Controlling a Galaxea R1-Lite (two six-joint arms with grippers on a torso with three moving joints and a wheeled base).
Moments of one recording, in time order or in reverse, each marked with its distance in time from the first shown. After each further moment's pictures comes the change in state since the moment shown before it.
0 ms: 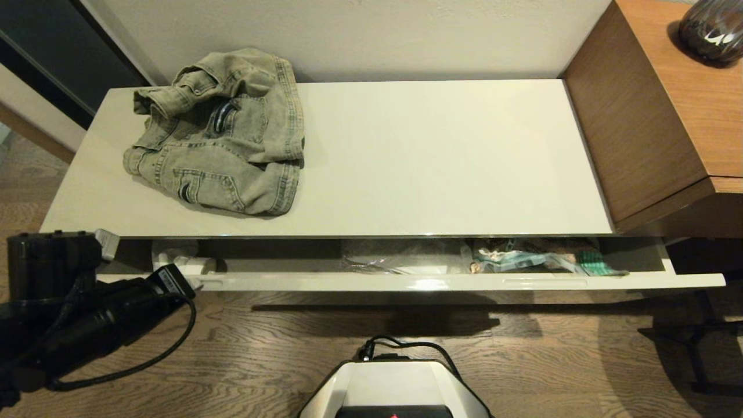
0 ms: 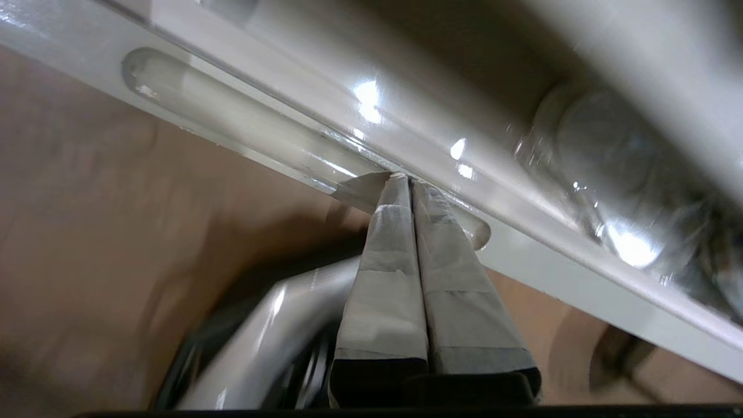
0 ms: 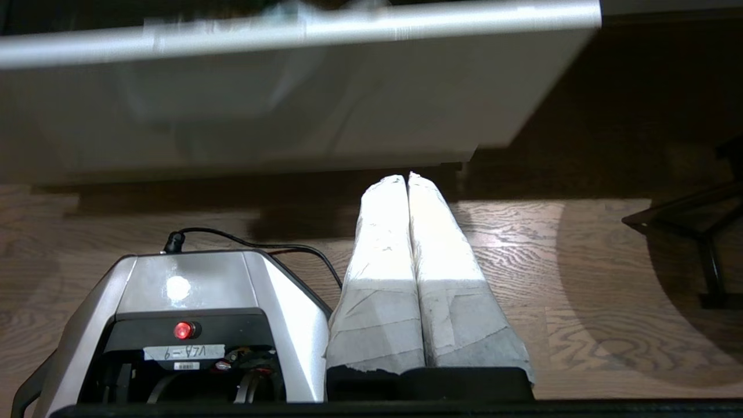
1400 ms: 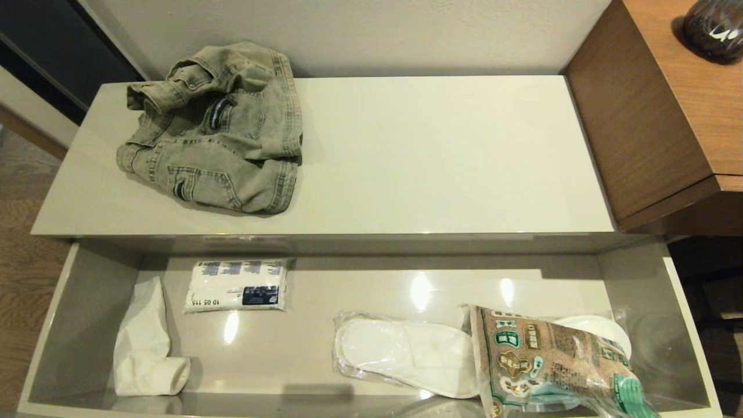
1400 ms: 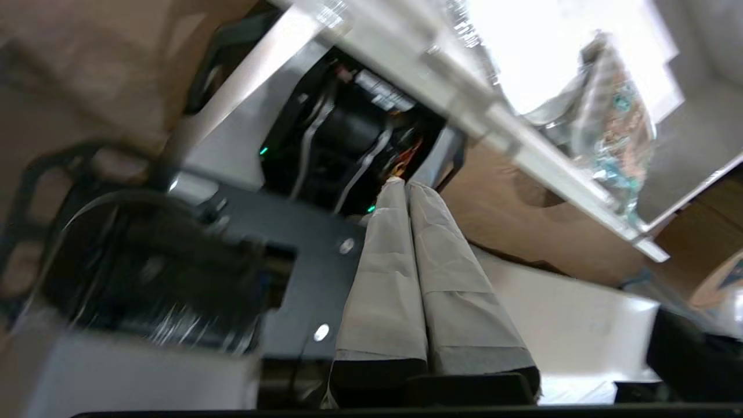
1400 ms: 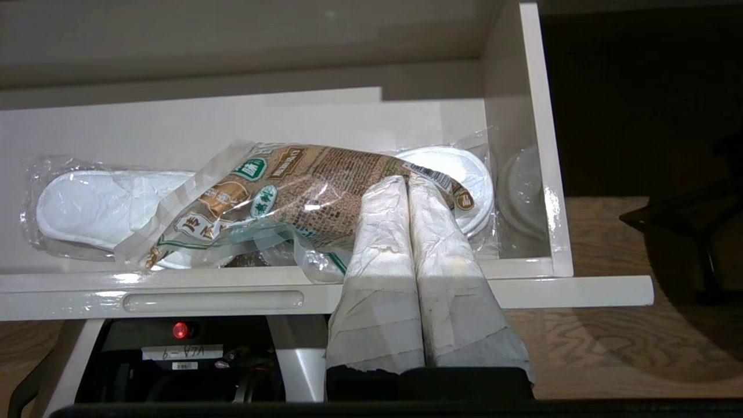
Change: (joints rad) left arm 0.002 -1.019 -0.340 1.465 -0.199 -0.113; right arm 0.000 0.000 0.000 0.000 0.000 0.000
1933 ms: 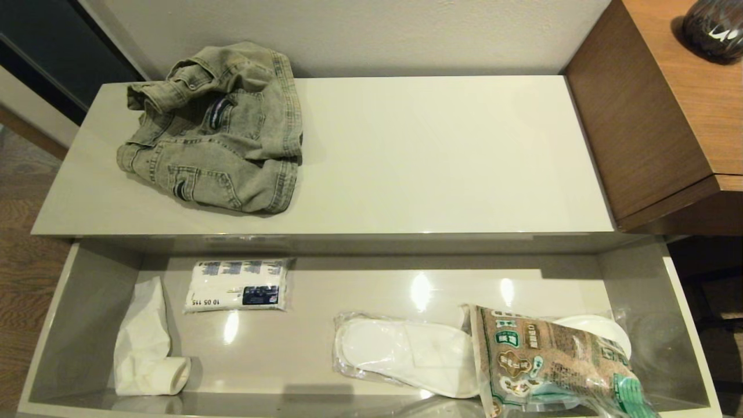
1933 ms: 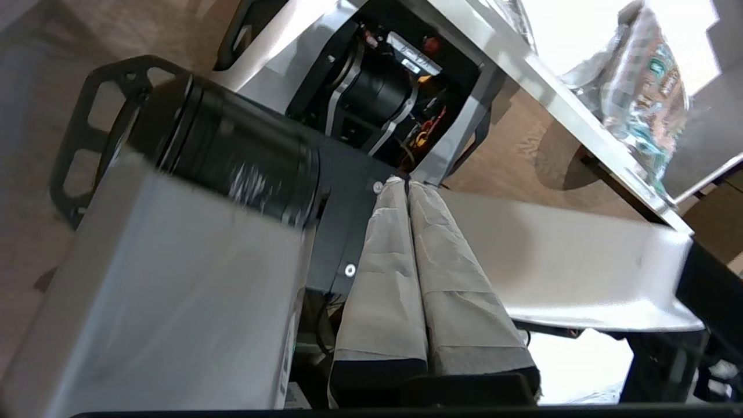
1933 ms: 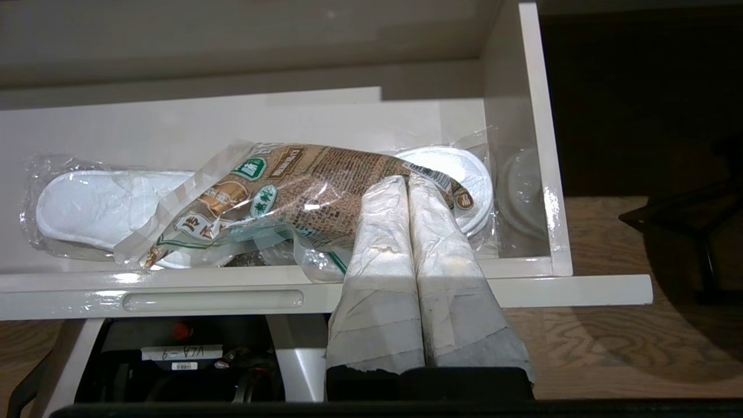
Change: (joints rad) left arm 0.000 -0.077 -0.168 0.297 0.011 0.003; right arm 0.000 0.000 0.000 0.000 0.000 0.000
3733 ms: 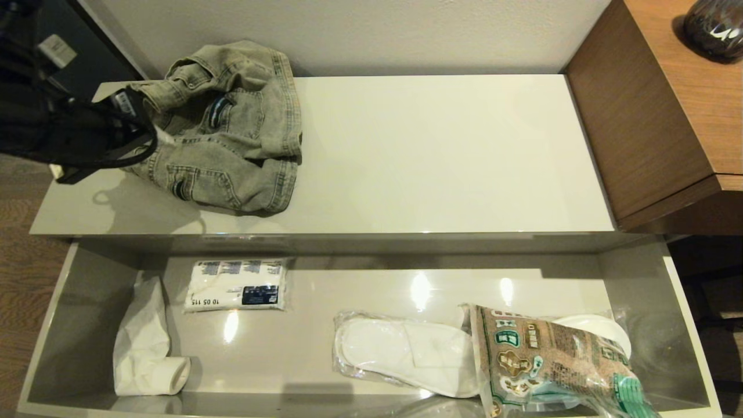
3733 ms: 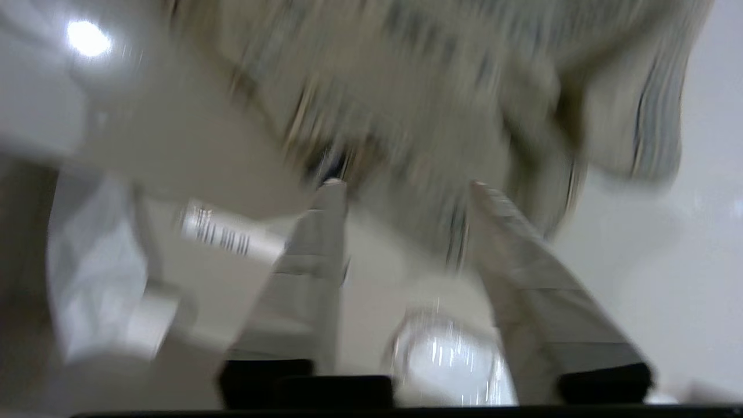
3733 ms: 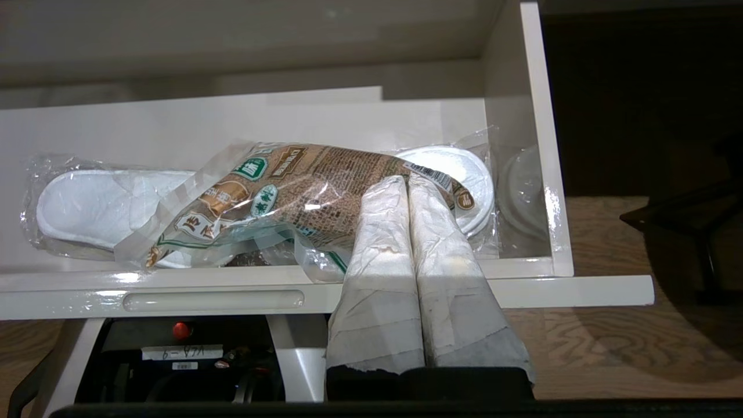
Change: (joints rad) left arm -0.022 1.137 -0.723 -0.753 0.316 0.213; right arm 0.000 0.000 0.000 0.000 0.000 0.000
